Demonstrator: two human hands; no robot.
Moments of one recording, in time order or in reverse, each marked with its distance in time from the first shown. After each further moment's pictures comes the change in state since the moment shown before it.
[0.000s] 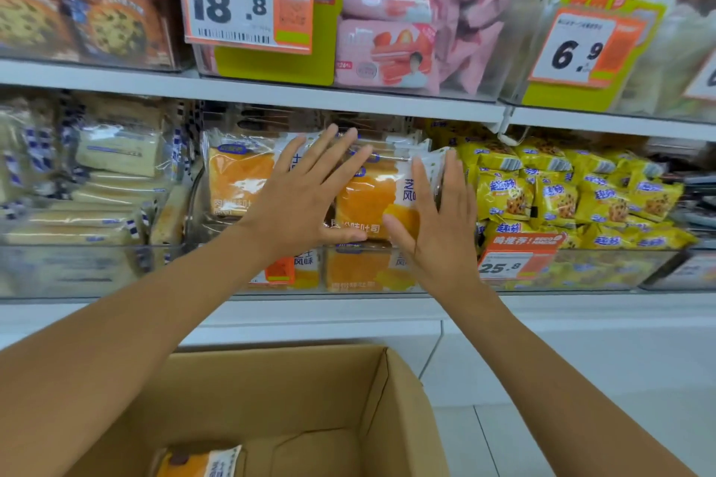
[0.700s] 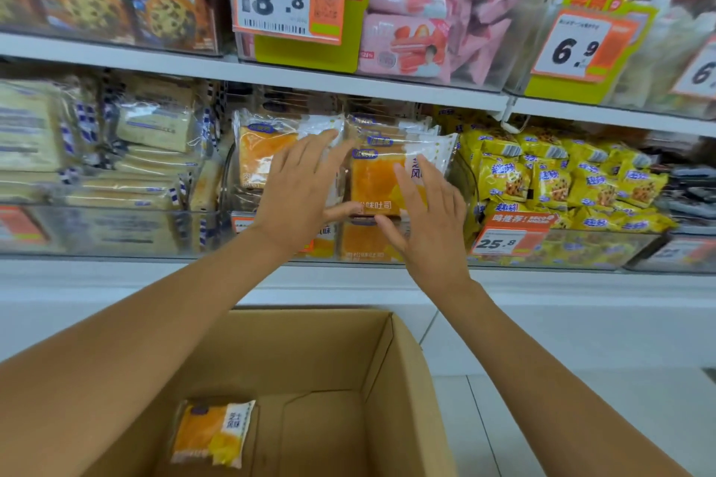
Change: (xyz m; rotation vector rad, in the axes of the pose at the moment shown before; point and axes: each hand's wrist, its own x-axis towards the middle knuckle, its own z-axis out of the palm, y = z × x) left_hand -0.038 0.012 -0.024 -0.201 0.135 -0.217; right_hand -0.024 -0.034 -0.013 -0.037 0.029 -0.096
